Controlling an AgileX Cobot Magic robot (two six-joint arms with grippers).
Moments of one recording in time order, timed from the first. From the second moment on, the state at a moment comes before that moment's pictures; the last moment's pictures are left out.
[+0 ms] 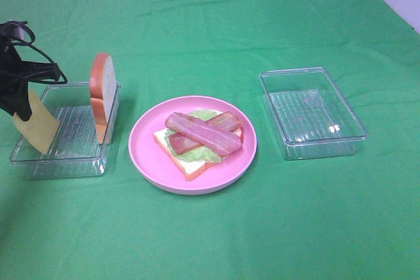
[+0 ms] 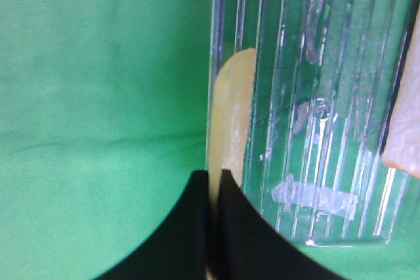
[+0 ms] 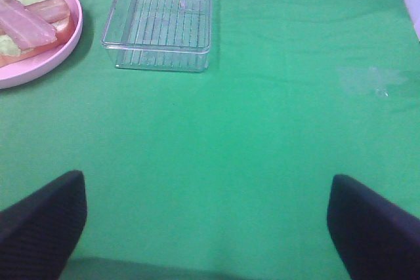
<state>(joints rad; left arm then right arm) -0.02 2.03 -1.43 -0.10 0.95 -0.11 -0.01 0.00 -0.46 0.03 1.11 -0.12</state>
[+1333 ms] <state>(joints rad) -0.46 2.04 -1.73 -0.75 0.99 0.19 -0.01 0.00 -0.46 0.03 1.11 -0.12</state>
